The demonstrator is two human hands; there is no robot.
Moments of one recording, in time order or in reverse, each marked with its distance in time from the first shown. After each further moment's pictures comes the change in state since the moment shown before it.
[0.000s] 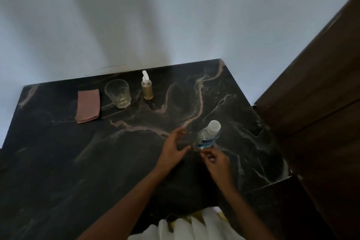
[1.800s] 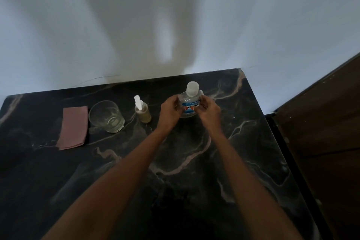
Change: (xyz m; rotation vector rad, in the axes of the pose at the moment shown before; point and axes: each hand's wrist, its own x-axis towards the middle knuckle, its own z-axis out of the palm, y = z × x) left_hand 0.231 0.022 -0.033 0.168 0.226 -0.072; right_hand 0.273 -0.077 0.044 0.089 -0.023 -0.063
